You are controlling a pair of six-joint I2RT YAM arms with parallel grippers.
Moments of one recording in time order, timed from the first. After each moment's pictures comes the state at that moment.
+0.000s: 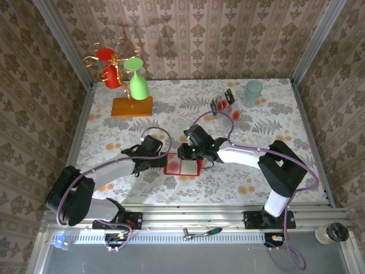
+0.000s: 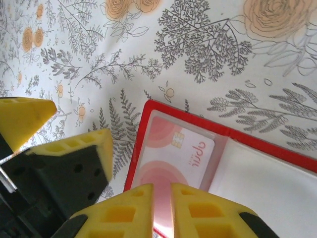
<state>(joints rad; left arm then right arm) -0.66 1.32 0.63 -0.38 -0.26 -0.49 0.77 1.71 1.00 -0.12 -0.19 0.76</state>
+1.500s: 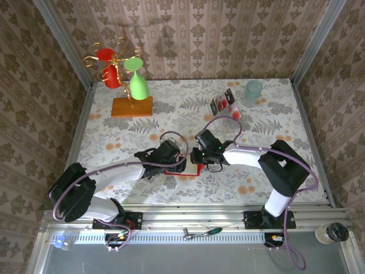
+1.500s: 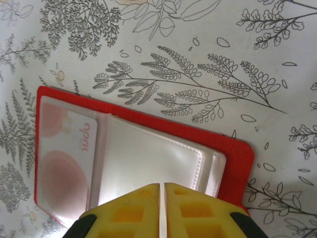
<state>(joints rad) -0.91 1.38 0.71 -0.34 -0.21 -0.59 0.71 1.72 0.88 -0.15 -0.15 0.74</state>
